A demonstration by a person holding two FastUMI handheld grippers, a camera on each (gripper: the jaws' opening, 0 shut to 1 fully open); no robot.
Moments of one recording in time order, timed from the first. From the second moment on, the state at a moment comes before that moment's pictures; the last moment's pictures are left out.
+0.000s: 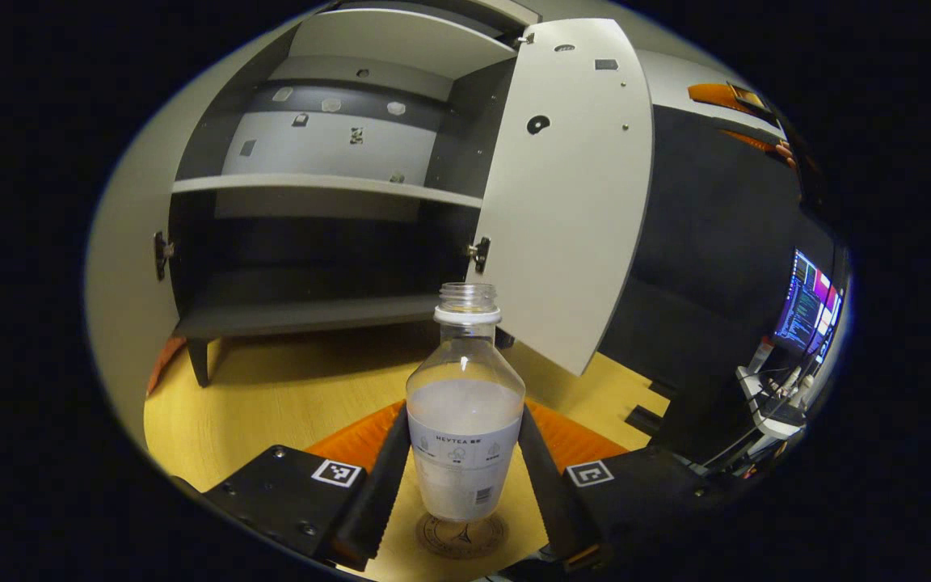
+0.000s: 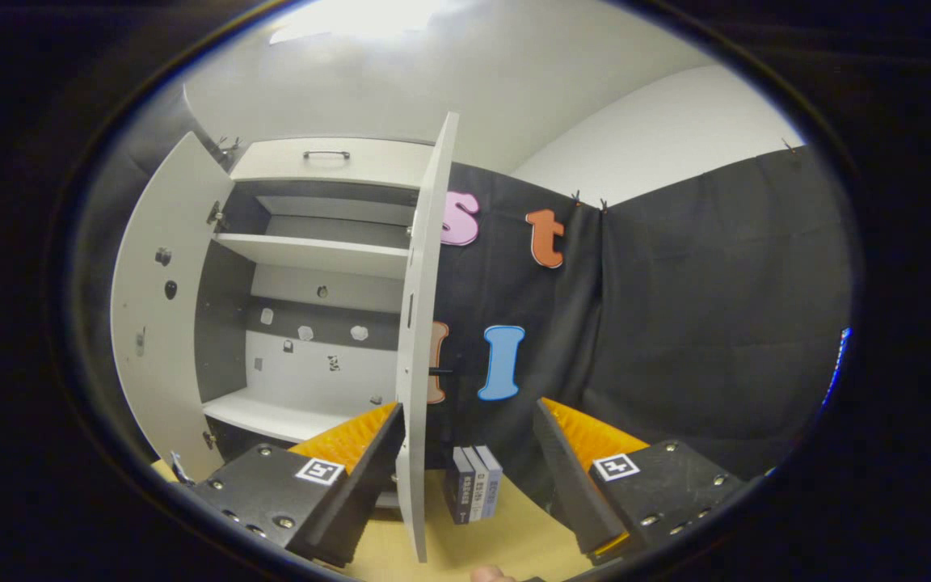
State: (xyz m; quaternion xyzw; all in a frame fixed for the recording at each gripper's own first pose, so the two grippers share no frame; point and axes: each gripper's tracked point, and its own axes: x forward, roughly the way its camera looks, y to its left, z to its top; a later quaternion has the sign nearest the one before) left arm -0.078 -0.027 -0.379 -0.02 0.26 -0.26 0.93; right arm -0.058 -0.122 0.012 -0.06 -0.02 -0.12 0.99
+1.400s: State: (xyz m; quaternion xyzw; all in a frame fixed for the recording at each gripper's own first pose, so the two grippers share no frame) left arm -0.126 -0.021 -0.433 0.03 0.33 -0.27 0.90; right arm -0.045 -0.108 0.001 -0.07 0.00 -0.09 0.99
